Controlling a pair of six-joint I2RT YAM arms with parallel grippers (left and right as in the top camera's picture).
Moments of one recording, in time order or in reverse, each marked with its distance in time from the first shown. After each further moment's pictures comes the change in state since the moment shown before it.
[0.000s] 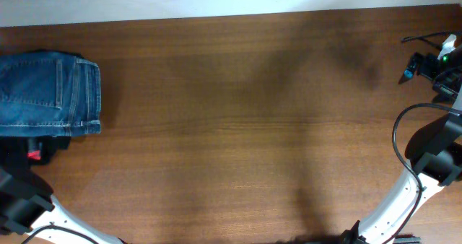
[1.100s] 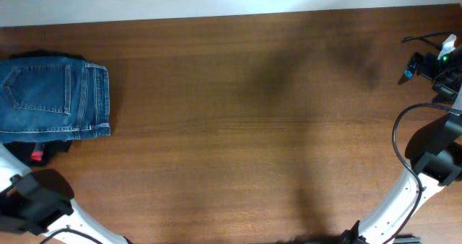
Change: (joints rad) left arm -0.191 -0.140 -0.049 0.184 0.003 0.030; right arm 0.000 0.000 0.000 0.000 0.000 0.000
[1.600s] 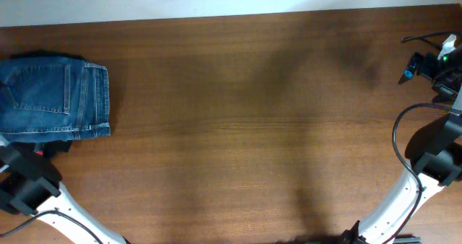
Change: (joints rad) left arm 0.075 0.279 -0.031 -0.060 -0.089 0.006; right arm 0.000 0.000 0.000 0.000 0.000 0.000
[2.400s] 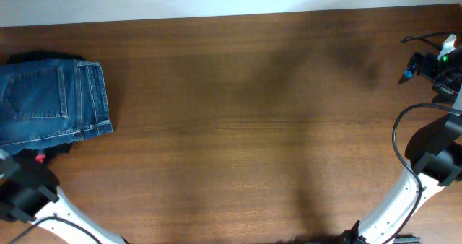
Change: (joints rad) left arm 0.029 -0.089 0.142 -0.031 0.079 -0.048; right arm 0.000 0.000 0.000 0.000 0.000 0.000
